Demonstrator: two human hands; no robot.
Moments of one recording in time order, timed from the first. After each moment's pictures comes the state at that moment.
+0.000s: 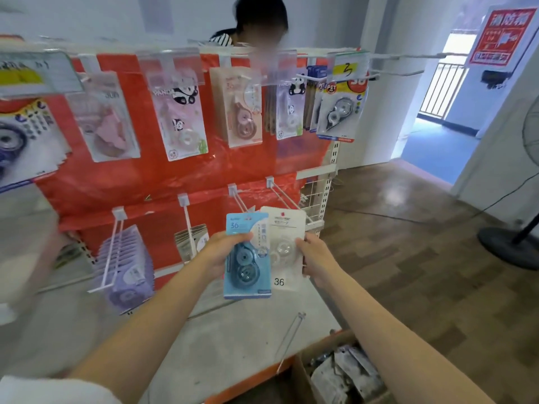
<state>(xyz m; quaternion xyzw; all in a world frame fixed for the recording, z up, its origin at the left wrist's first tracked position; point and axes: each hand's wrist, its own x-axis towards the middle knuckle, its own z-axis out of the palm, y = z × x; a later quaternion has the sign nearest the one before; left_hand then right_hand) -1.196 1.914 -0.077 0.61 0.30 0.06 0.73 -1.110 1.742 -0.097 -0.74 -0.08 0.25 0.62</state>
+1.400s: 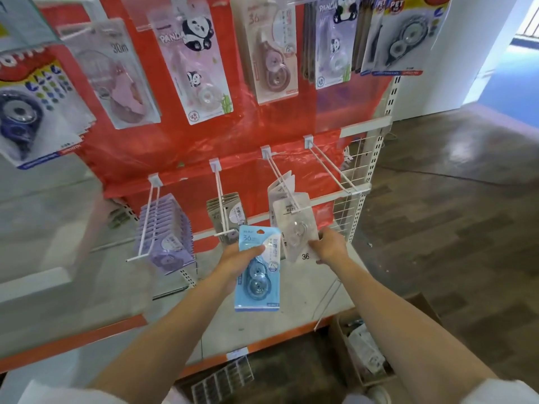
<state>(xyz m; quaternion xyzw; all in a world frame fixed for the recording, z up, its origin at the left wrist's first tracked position) -1.234 1.922 -0.140 0.63 0.43 0.05 0.64 -1.085 1.789 -0.178 -0.89 -0.12 0.25 0.37</state>
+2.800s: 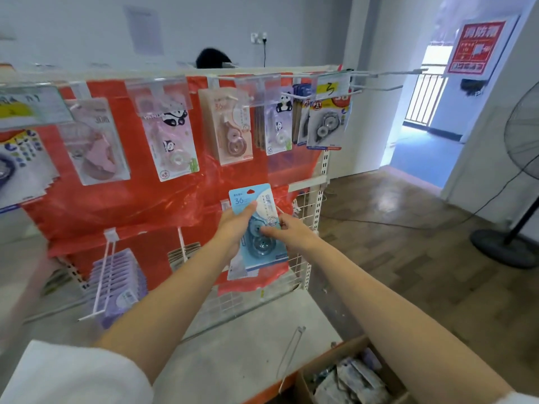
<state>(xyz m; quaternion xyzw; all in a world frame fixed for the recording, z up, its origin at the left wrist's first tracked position) -1.142 1.893 -0.019 0.63 0.27 0.19 0.71 -1.084 1.771 -0.038 -0.79 -0.28 0.20 0.51</state>
